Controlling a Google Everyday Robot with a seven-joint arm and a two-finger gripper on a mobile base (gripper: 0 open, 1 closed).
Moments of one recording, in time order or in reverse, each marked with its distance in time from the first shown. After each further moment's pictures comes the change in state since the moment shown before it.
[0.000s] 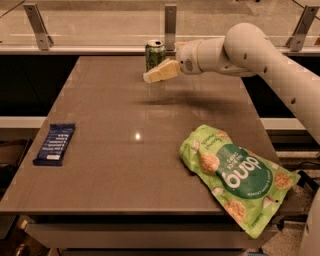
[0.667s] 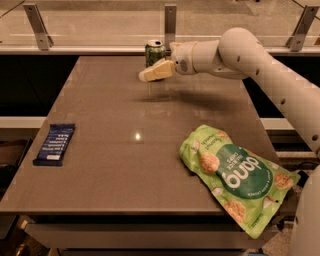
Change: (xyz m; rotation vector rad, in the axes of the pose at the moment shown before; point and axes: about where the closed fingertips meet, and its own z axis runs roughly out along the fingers) arm -0.002 -0.002 0.020 -0.020 -0.053 0.015
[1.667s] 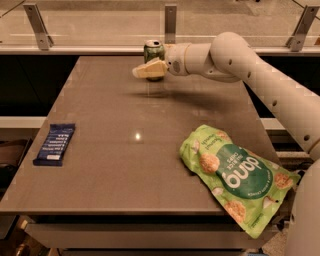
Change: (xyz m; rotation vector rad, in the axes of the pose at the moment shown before) arm -0.004 0.003 0.020 0.015 -0.038 0.013
